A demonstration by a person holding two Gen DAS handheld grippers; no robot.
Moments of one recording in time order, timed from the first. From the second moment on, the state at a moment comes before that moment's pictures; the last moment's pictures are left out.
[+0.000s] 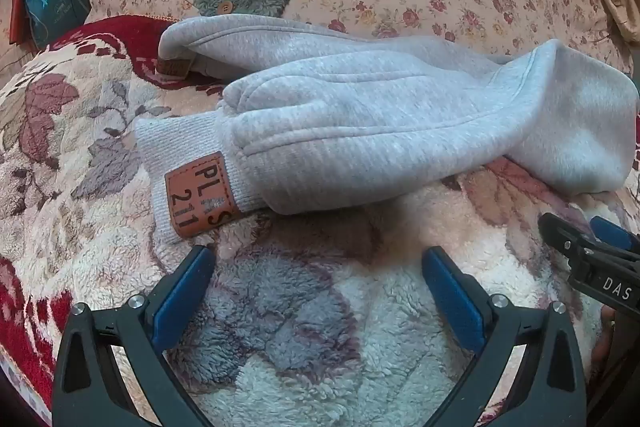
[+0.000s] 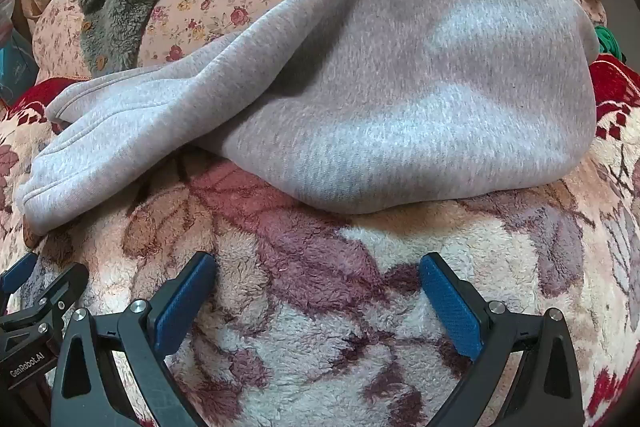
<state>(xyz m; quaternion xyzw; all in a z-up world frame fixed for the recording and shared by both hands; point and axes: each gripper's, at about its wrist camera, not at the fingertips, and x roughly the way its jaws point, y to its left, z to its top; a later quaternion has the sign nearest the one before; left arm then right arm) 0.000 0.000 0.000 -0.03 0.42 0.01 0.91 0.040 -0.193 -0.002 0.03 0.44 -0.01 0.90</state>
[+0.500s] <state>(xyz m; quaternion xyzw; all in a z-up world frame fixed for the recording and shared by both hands) -0.001 0.002 0.000 -0.02 0.42 0.01 0.91 0.040 -0.192 -0.002 0.03 0.44 -0.01 0.90</state>
